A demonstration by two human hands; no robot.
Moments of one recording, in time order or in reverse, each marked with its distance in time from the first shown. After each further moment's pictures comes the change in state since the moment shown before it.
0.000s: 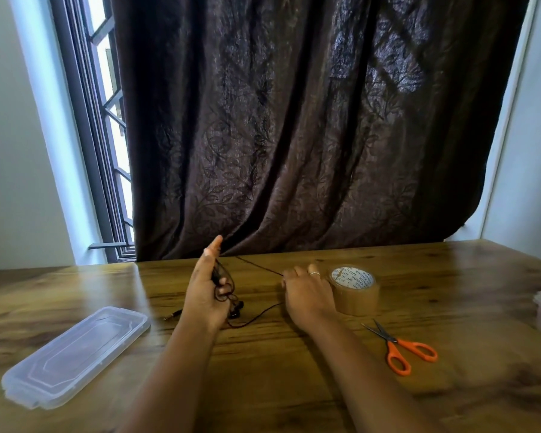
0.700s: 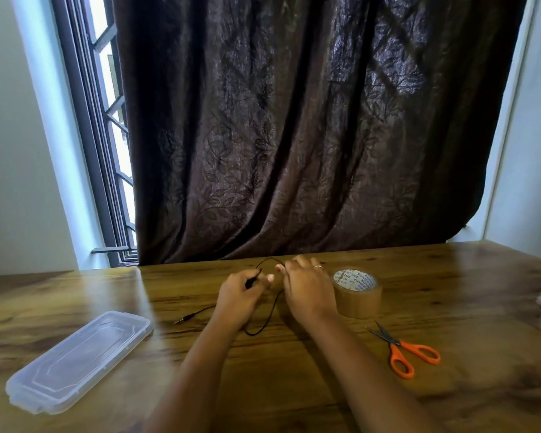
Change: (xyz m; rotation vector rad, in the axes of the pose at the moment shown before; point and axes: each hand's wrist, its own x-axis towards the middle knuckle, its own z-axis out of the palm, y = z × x) left_hand 0.004 -0.023 0.007 1.097 -0.247 0.265; right_hand 0.003 -0.008 -0.013 0.069 0.176 -0.018
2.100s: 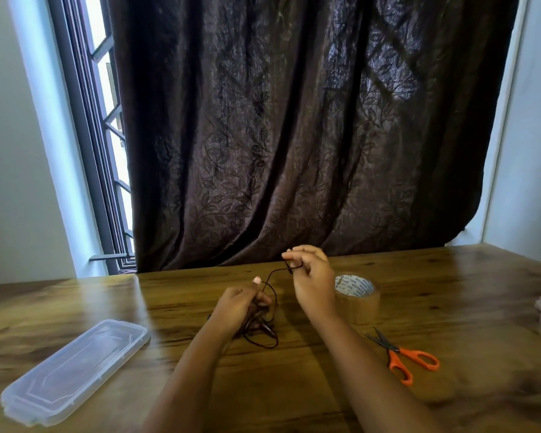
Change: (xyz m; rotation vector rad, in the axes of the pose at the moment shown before) left_hand -0.002 0.007 0.000 -0.226 -0.084 -0.359; right_hand 0.014 0.010 0.004 0.909 0.323 0.227
